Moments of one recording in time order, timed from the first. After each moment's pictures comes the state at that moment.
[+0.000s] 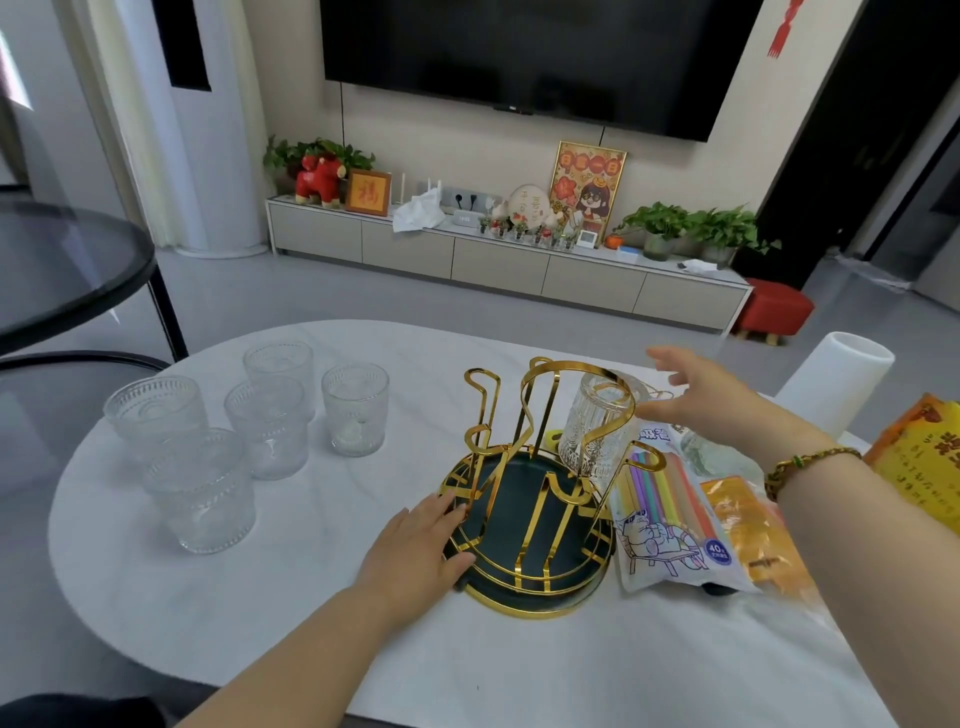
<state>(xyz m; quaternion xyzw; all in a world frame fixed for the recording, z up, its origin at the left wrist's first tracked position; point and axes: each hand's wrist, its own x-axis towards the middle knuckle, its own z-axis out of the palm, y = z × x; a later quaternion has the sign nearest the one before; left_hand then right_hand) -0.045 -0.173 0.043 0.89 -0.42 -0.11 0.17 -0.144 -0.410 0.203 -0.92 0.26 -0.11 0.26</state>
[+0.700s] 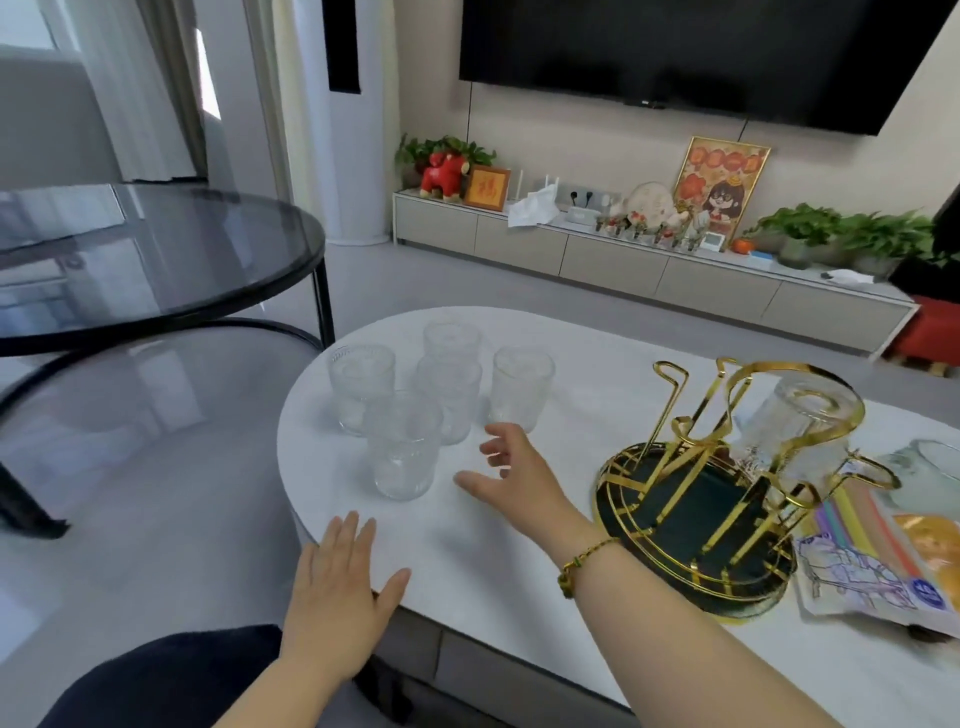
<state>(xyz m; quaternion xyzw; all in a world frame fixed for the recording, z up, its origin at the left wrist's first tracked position) -0.030 0.029 -0.001 0.97 -0.15 -0.06 0.17 -0.031 -0.154 0.085 -0.85 0.10 -0.04 0.52</state>
